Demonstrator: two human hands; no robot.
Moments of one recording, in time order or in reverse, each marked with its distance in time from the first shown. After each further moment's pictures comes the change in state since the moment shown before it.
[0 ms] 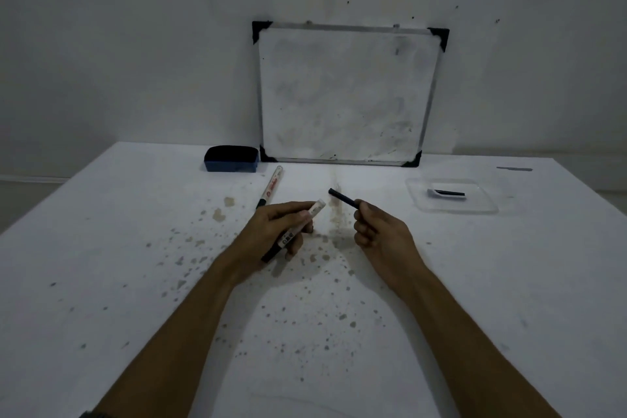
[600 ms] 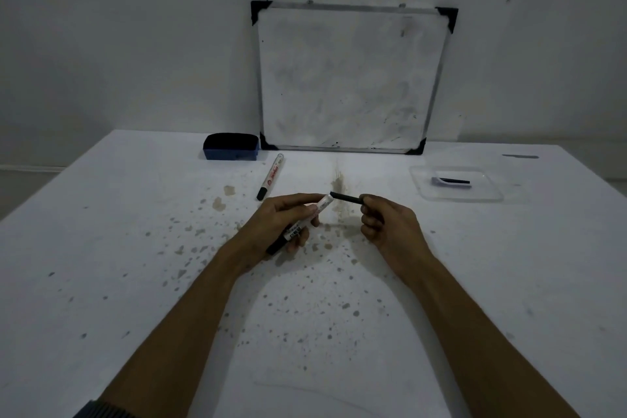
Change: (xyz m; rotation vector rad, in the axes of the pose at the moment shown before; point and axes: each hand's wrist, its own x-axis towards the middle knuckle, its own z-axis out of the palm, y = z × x) left_hand 0.004 -0.004 0.003 0.048 -0.018 -0.080; right_hand 0.004 -0.001 -0.005 -0.145 0.116 -0.010
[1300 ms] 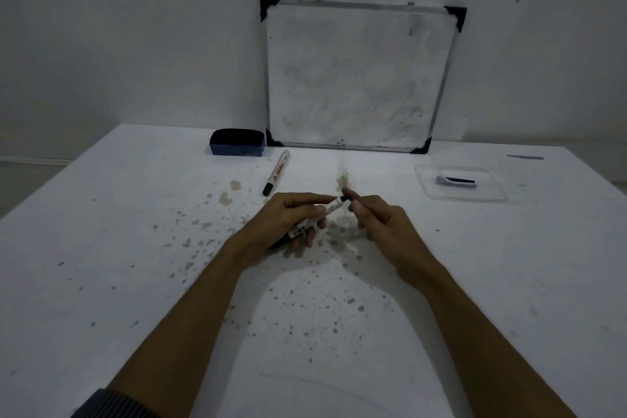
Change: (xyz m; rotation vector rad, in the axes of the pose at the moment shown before) left_hand -0.008 0.009 0.000 0.104 -0.046 0.009; right_hand -0.024 -0.004 0.007 -0.748 -0.222 -0.281
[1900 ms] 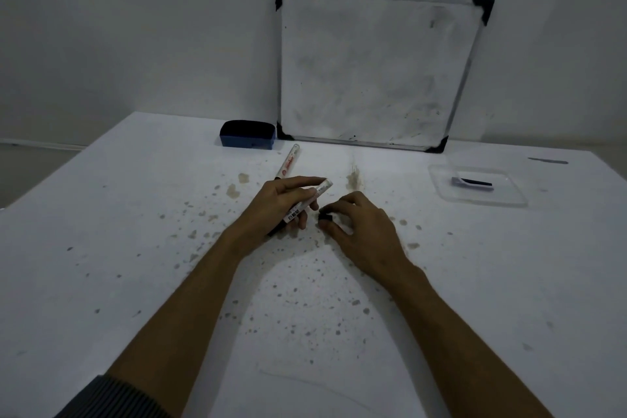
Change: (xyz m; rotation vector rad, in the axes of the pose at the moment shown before) left_hand 0.007 -0.006 -0.016 -0.038 0.175 0.029; right_hand 0.023 0.021 0.043 -0.668 0.024 -0.277
